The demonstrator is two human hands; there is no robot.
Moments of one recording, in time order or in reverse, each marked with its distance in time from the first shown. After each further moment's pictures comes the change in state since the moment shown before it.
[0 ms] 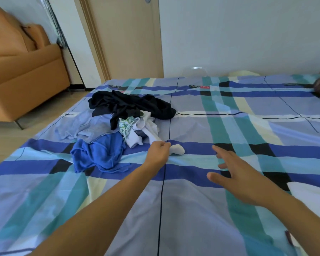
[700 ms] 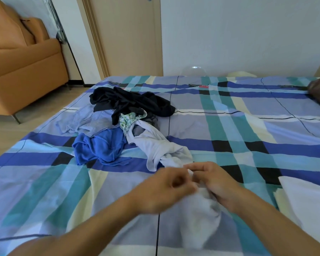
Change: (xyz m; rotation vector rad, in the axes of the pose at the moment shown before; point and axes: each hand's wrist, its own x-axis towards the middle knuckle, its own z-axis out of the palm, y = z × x) left_hand -0.159 0.032 -0.064 0.190 -0.589 0.422; right_hand -0.003 -0.041 0.043 0.702 -0.145 0.180
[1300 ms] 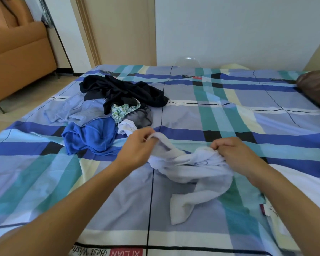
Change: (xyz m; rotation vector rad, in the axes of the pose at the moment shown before) left_hand 0.046 -0.042 -0.026 0.033 0.503 -0.116; right_hand -0.018 -0.018 -0.061 -0.390 0.257 -0.132
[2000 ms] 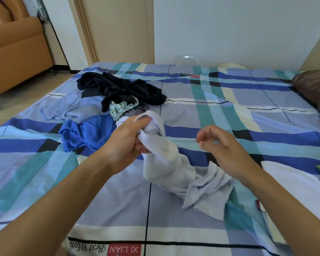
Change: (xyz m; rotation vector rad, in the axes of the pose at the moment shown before) left_hand -0.030 0.054 -0.027 -0.755 -0.131 -0.109; right_hand -0.017 -0.016 0.015 0.112 0.059 -0.224
